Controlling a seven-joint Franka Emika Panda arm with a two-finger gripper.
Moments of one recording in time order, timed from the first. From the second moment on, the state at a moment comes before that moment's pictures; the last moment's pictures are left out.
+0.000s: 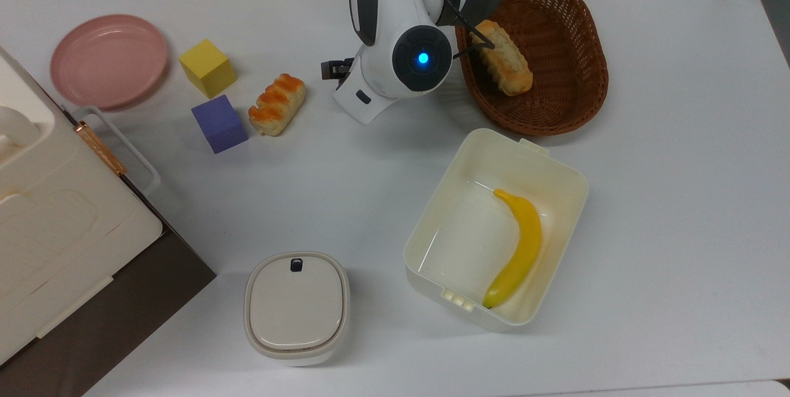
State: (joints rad) arm 0.23 0.45 -0.07 -1.65 -0.14 1.51 0.05
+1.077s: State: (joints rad) arm 0.25 0.49 -0.07 -1.65 -0.15 1.49 0.04
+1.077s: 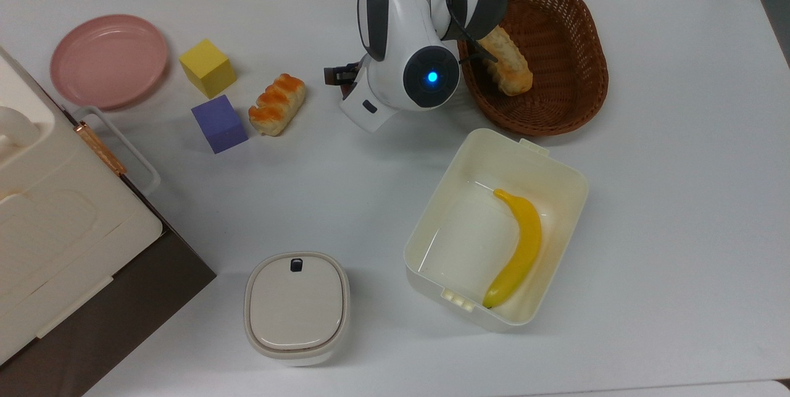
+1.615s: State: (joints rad) arm 0.25 0.48 -0.07 -1.57 -0.16 1.46 0.04
